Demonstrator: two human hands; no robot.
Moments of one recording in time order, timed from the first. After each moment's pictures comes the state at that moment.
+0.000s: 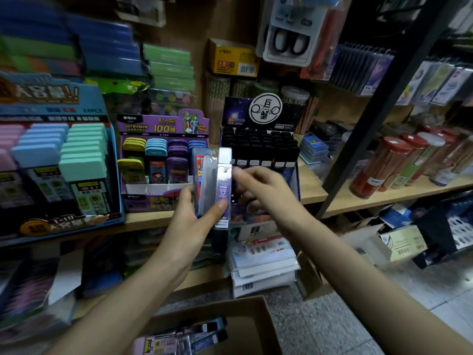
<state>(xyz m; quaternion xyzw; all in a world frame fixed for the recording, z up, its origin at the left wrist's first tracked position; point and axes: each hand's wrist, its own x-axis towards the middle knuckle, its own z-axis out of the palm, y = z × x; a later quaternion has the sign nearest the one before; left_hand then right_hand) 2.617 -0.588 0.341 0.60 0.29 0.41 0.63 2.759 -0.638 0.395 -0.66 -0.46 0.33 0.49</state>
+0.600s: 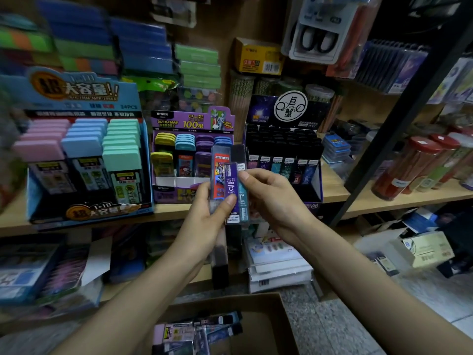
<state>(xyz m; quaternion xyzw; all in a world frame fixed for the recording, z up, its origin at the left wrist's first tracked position) 2.598 -0.590 0.340 0.58 0.25 0.42 0.65 2.722 -0.631 0.386 -0.55 -0.37 0.47 0.58</state>
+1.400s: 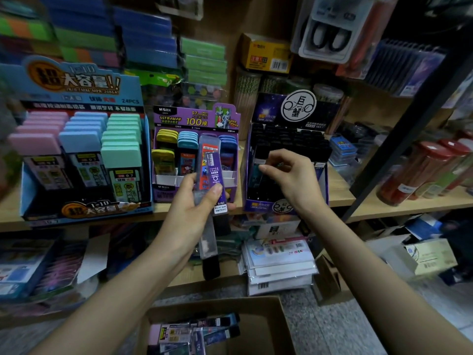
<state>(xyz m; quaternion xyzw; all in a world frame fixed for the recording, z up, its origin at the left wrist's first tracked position) 2.587 -0.577 0.351 0.55 0.27 0.47 0.64 2.784 -0.593 0.371 -0.67 -0.56 0.08 0.48</state>
